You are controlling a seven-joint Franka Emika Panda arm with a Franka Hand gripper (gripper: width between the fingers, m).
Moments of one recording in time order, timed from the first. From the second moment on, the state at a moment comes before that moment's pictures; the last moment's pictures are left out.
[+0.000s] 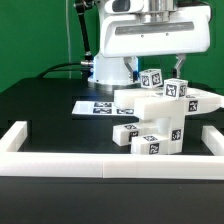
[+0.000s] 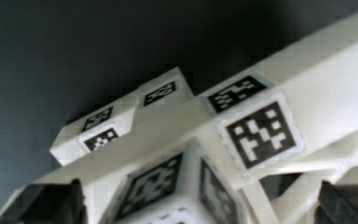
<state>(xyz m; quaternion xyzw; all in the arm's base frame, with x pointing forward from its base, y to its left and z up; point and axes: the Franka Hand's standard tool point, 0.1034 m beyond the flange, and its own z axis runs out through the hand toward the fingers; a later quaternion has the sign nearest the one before) 0.492 0.042 0.116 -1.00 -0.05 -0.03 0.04</state>
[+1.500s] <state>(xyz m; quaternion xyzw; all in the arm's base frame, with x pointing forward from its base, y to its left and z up) 0.493 0.039 0.116 -1.00 -0.05 -0.03 0.04</state>
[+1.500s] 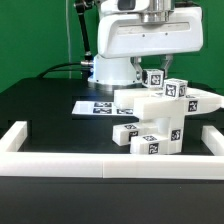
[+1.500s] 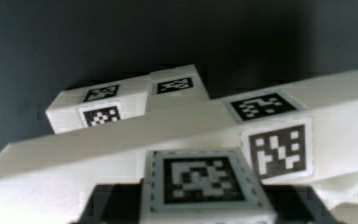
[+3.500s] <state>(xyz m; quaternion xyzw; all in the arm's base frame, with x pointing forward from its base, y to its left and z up) 0.494 0.044 0.117 -0.97 0.22 -0.02 0.06</state>
